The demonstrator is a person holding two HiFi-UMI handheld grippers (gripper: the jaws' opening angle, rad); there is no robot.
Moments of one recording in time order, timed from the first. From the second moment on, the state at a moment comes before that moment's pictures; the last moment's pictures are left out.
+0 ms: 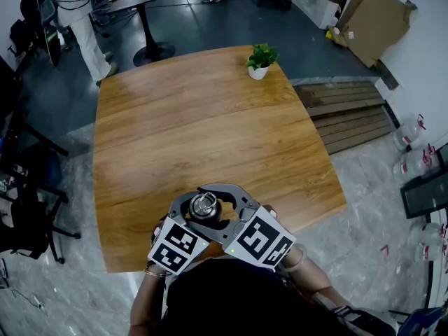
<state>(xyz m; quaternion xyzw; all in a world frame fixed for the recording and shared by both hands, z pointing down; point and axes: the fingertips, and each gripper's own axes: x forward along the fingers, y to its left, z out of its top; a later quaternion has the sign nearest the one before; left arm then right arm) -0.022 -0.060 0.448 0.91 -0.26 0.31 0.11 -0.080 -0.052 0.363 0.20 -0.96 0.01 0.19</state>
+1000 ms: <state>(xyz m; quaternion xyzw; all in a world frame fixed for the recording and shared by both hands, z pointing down) -0.088 -0.088 0.438 0.85 -0.43 0.25 0.17 0.014 -0.105 0.387 0.45 -0.87 0.14 0.13</state>
